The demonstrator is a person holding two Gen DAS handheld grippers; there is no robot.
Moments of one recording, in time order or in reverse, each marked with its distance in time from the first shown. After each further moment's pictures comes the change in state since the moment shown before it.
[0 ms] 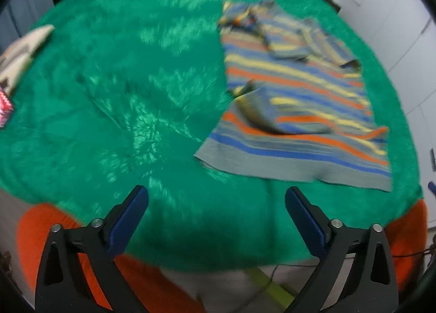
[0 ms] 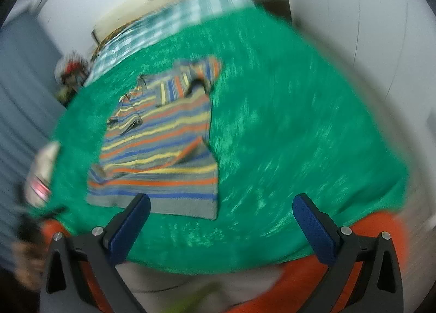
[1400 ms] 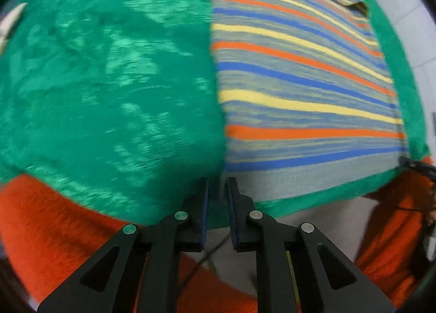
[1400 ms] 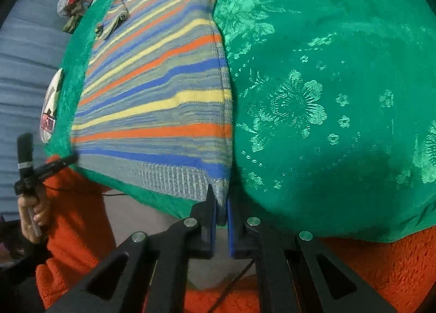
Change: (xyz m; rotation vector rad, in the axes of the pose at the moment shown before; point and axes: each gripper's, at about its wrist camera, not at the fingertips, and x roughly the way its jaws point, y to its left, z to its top) left arm 0.018 -0.003 -0.030 0.089 0.284 0.041; right arm 0.133 0.009 -0.042 -0.105 0.540 0.085
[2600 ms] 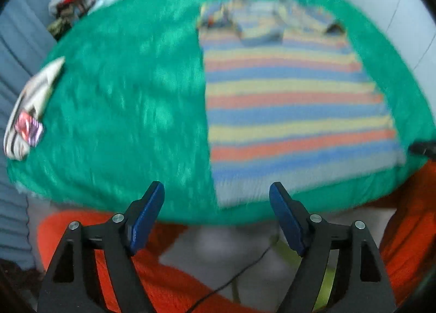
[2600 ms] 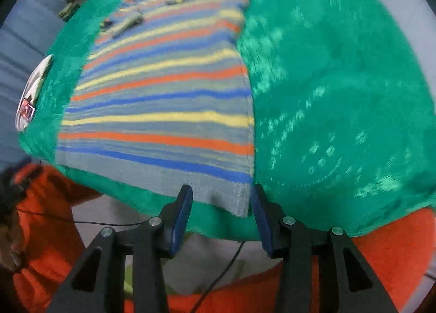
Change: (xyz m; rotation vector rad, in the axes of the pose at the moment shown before) left arm -0.099 -0.067 -0.040 0.078 -0.330 0.149; right arm -0.032 0.061 -0.004 -0.122 -0.142 -0.219
